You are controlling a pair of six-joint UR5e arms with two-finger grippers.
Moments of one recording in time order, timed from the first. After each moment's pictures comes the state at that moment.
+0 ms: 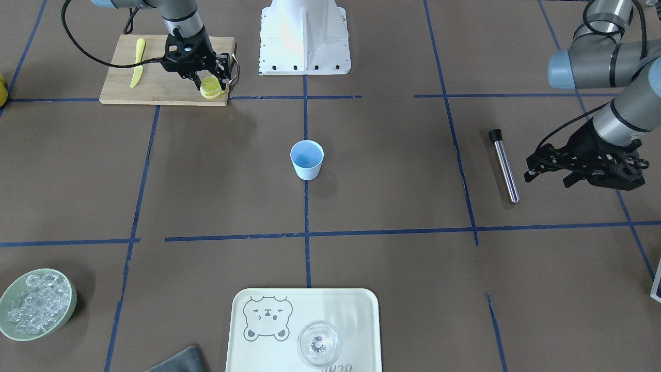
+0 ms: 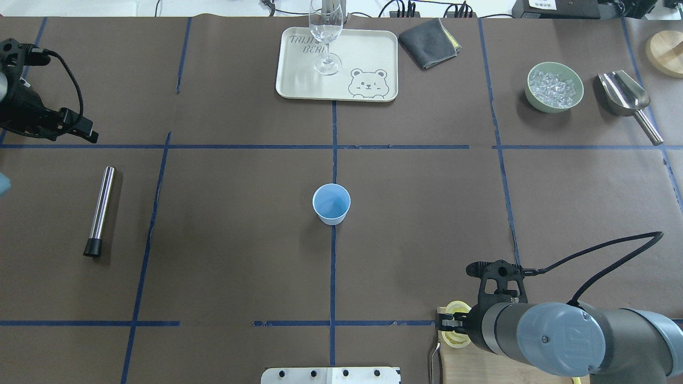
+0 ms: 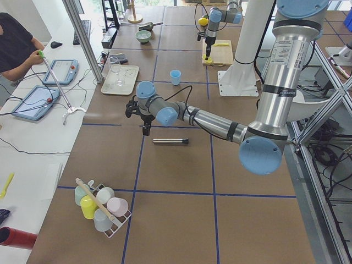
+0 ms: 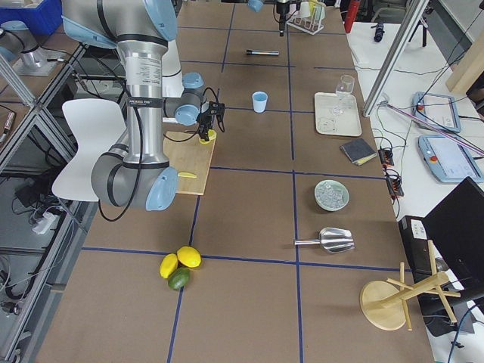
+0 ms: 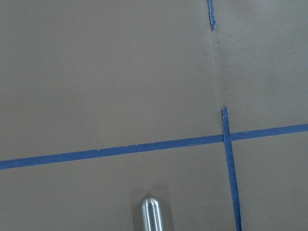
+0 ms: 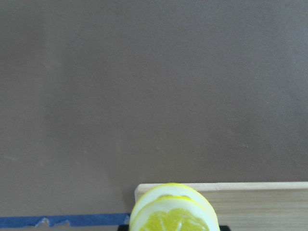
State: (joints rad) left arm -1.09 -1.74 -1.68 -1.94 -2.28 -0.66; right arm 0.14 -1.55 2.16 -1.33 1.57 1.56
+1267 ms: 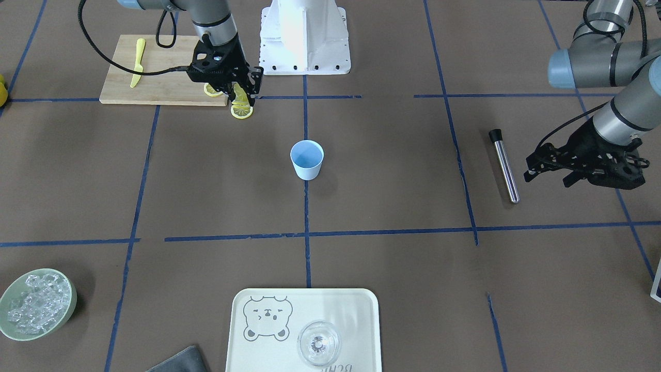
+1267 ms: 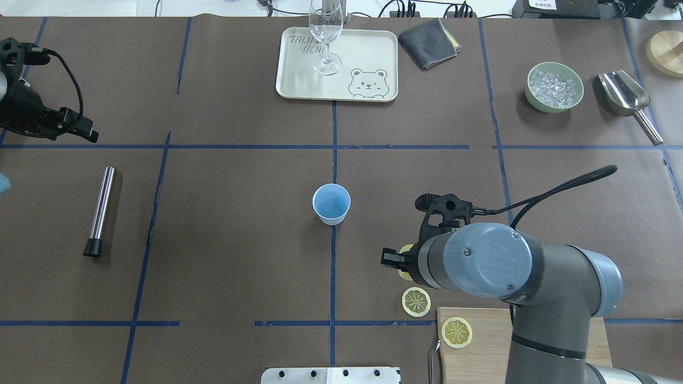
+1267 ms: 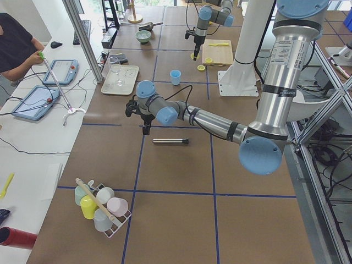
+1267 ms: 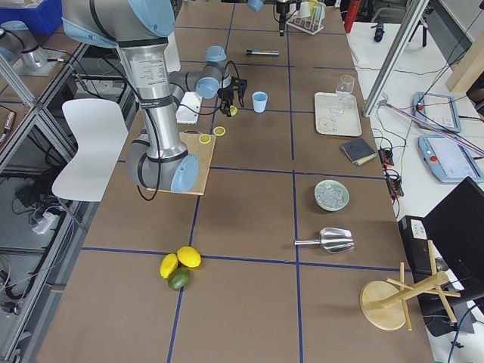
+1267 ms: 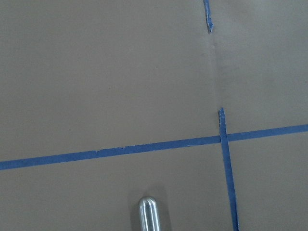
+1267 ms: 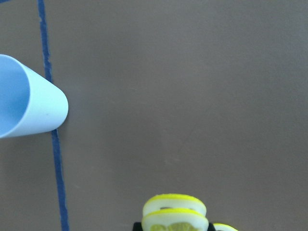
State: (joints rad) left arm -1.09 -1.74 -1.69 -1.94 -2.28 -0.66; right arm 0.31 -1.19 2.07 -1.59 1.66 1.56
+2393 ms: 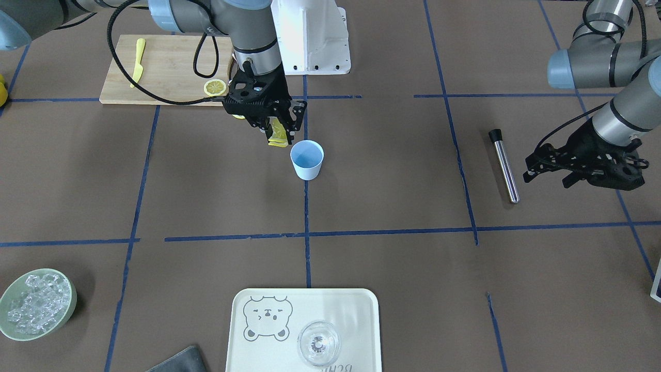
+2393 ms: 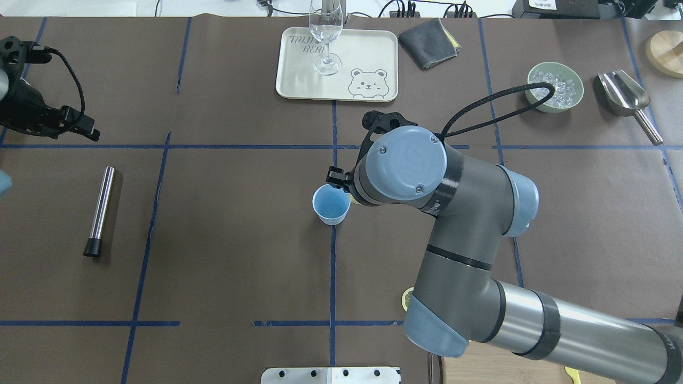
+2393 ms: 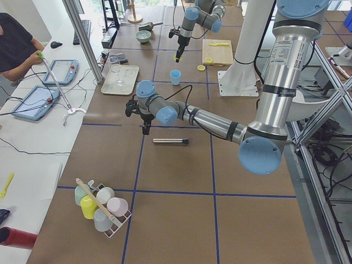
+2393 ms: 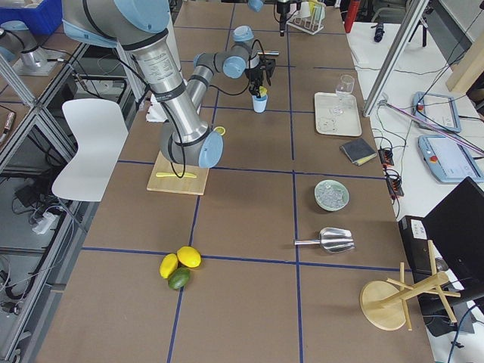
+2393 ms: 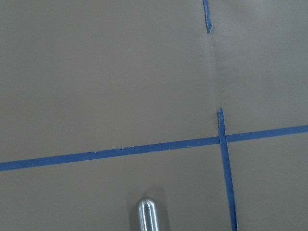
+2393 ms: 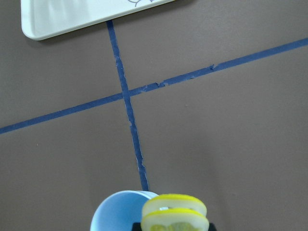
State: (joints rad) left arm -1.09 -1.75 -1.69 -1.93 -2.28 -0.66; right arm 0.47 -0.88 1.81 -1.59 1.67 1.53
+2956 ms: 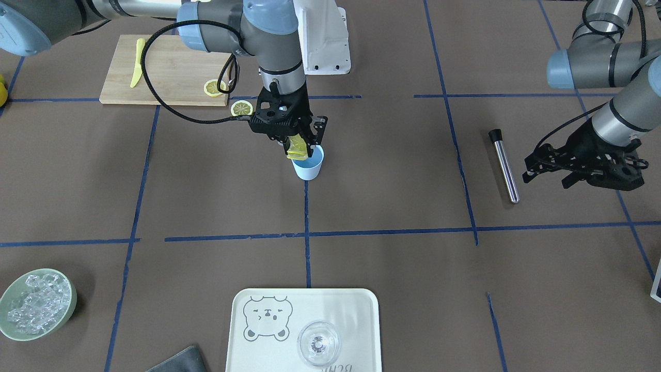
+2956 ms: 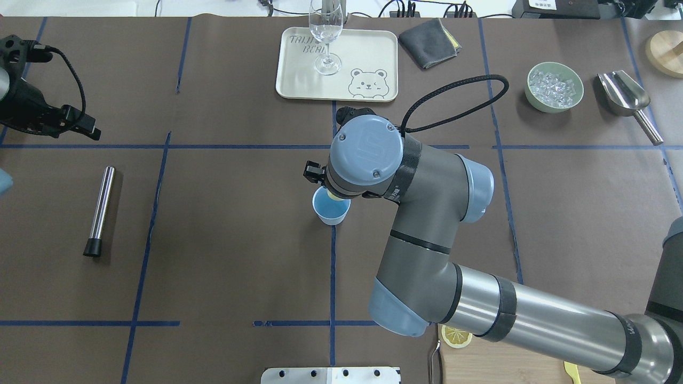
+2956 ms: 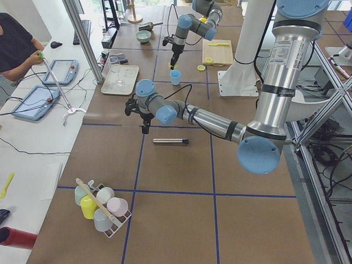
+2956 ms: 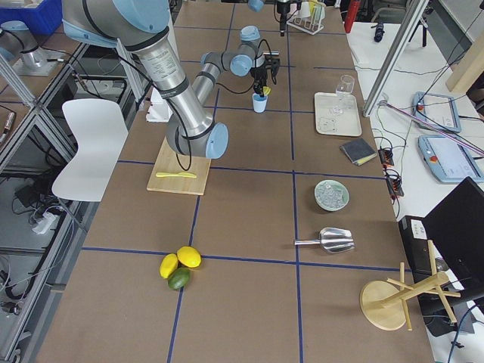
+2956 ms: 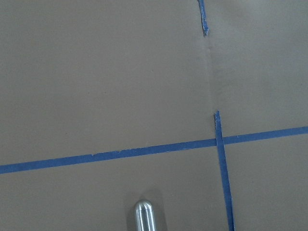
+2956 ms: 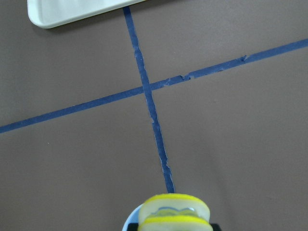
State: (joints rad) left arm -1.09 -1.75 -1.69 -1.93 -2.28 -0.66; right arm 0.47 -0.80 1.68 -1.56 1.69 1.53
